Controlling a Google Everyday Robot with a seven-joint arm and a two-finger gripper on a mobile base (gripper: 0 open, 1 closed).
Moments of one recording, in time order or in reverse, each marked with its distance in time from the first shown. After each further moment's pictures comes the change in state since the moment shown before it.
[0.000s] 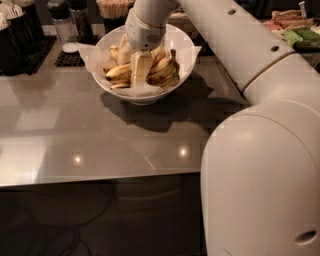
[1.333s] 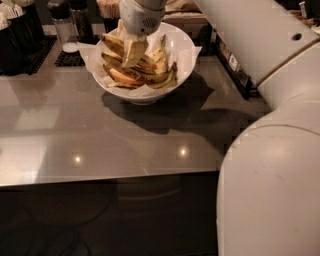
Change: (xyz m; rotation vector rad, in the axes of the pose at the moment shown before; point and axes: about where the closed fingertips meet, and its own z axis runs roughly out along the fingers) arm -0.026 -0.006 -0.043 0.108 0.058 -0.031
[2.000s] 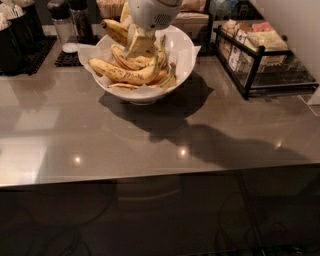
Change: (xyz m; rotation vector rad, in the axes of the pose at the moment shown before) arm -0.024 0.026 -0.060 0.220 -0.020 0.000
